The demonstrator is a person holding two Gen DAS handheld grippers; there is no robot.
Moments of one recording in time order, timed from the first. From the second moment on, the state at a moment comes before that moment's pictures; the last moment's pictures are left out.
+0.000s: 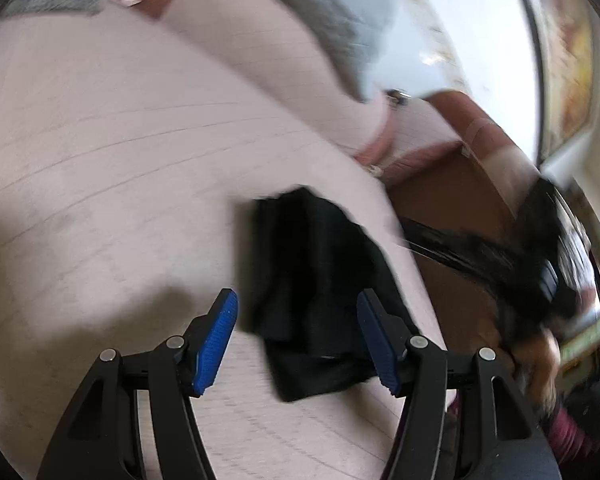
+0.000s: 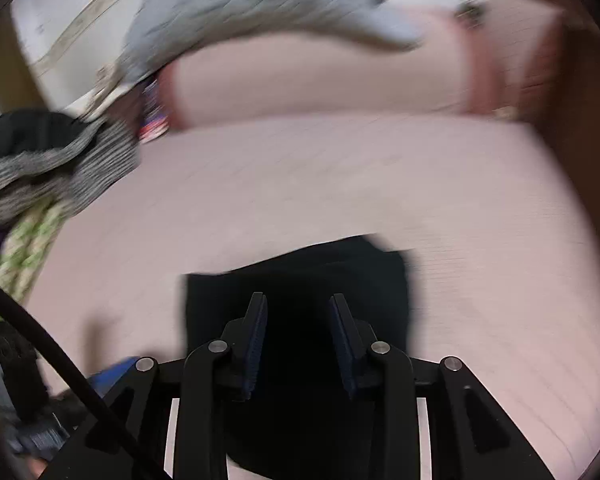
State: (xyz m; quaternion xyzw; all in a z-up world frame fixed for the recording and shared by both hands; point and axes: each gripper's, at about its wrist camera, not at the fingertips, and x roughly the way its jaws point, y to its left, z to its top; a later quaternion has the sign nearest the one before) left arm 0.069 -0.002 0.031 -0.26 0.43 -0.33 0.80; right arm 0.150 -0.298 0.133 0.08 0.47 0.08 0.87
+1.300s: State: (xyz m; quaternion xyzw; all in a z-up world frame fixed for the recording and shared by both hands) left arm 0.015 -0.011 0.042 -0.14 0.47 -0.23 0.84; right arm 0.062 -0.413 0.083 0.16 0.43 0.03 0.89
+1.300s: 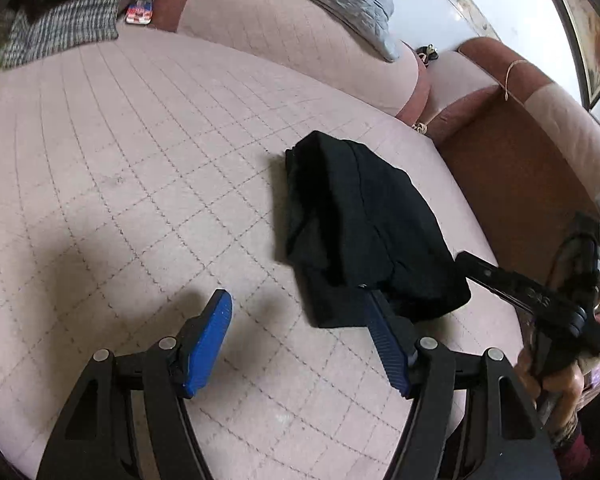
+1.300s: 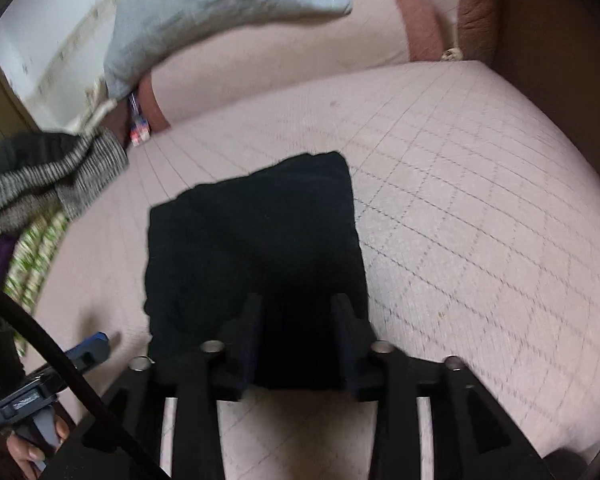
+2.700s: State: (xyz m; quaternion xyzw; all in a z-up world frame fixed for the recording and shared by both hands) left arm -0.046 -0.110 0.107 0.07 0.41 -0.16 0.90; right arm -0.021 -0.435 0.071 0.17 0.39 0.01 0.90
